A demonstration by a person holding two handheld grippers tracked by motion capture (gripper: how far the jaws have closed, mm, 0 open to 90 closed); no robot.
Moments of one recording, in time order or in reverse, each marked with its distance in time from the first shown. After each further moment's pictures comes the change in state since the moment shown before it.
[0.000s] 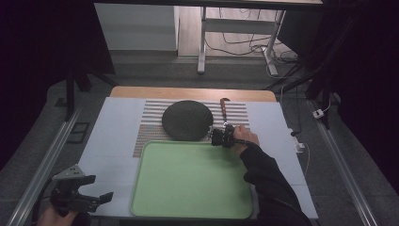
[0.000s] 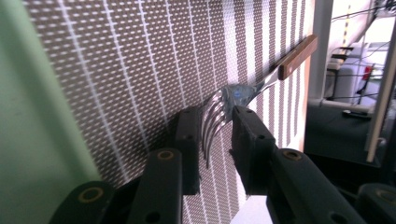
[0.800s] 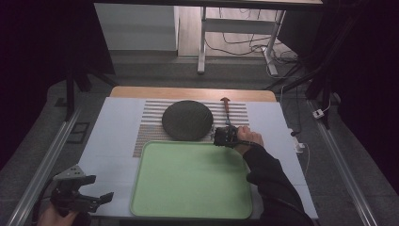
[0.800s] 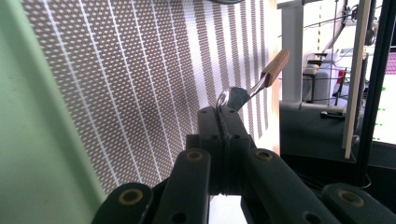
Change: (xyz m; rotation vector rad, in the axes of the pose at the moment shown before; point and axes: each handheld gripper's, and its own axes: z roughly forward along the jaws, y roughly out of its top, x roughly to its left) left arm -0.001 0.000 0.001 0.007 0.005 0.005; right arm -0.007 -0.010 -0.025 -0.046 -0.069 0.051
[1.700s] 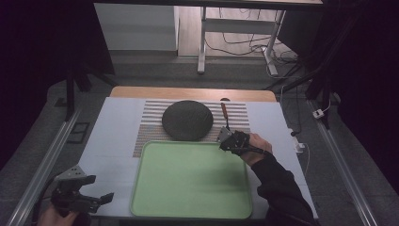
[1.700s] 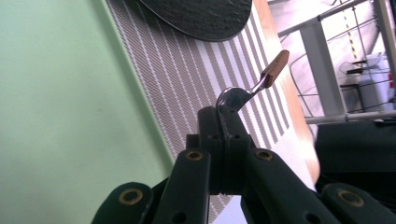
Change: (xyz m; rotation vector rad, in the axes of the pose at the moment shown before) left arm -0.003 0.001 0.000 0.005 0.013 0.015; right arm -0.008 -0.023 -0.070 -0.177 0.129 0.238
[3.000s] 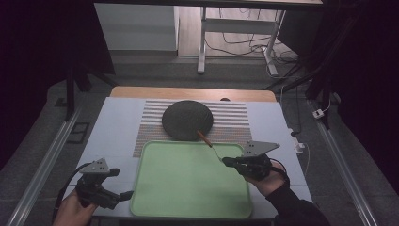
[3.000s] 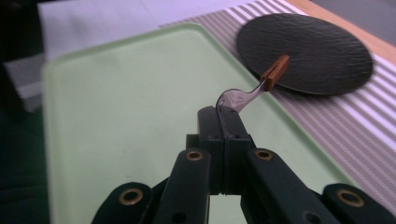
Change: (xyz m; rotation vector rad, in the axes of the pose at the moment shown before) left arm -0.022 0.040 0.037 -0.005 -0.159 0.182; right arm 0.017 -0.043 -0.088 -0.465 0.546 0.465
